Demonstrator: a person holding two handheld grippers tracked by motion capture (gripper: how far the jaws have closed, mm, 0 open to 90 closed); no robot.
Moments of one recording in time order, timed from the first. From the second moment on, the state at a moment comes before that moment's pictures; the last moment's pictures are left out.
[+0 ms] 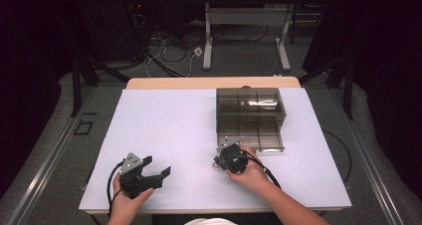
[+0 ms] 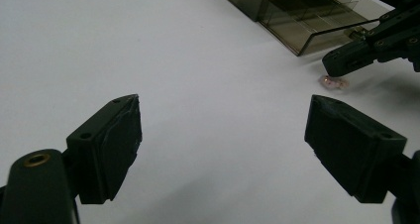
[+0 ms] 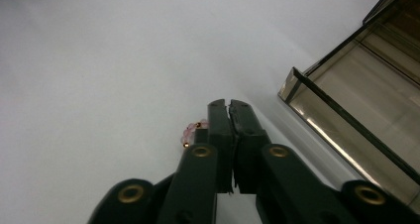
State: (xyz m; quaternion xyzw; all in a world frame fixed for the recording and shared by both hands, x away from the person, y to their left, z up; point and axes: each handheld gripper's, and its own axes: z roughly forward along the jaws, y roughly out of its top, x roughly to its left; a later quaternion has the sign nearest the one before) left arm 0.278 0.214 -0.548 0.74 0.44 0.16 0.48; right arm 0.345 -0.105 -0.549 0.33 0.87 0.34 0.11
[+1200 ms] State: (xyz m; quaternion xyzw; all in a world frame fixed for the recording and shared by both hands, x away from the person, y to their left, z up) left arm 0.278 0.214 -0.548 0.74 0.45 0.15 0.48; right arm 0.339 -0.108 -0.544 0.31 0.89 0.34 0.05
